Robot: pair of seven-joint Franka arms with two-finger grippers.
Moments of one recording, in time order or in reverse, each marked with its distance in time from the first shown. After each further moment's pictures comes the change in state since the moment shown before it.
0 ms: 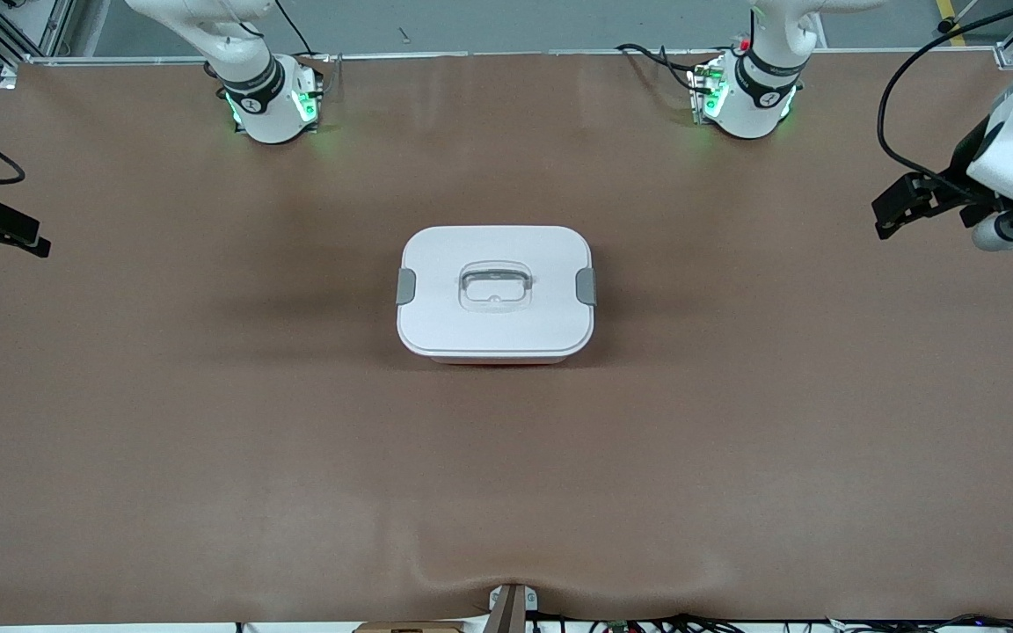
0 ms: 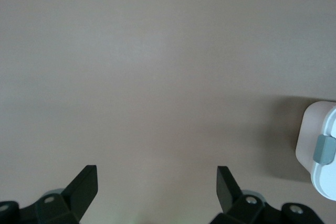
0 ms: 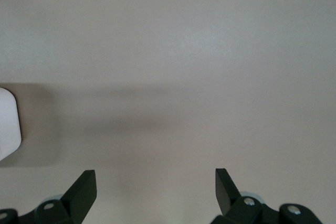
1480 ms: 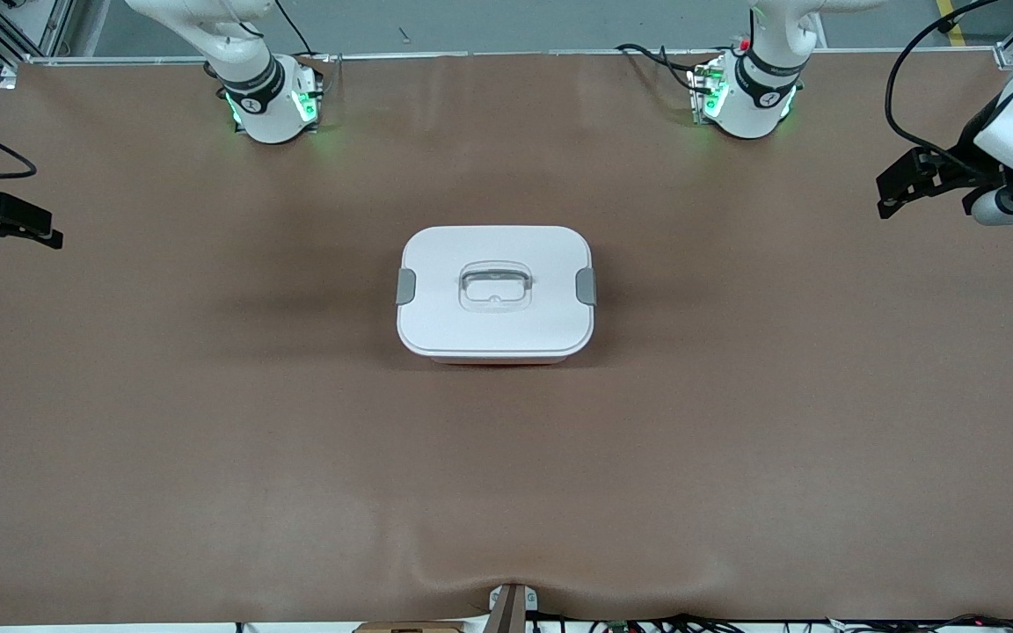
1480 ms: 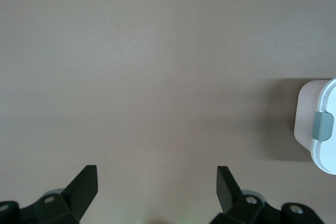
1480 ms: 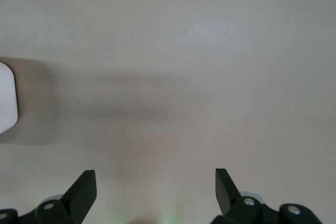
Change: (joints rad) left arm 0.010 -0.037 0.015 -0.036 -0.037 0.002 0.116; right arm 0.000 0.000 0.005 -0.018 -0.001 -0.034 -0.078
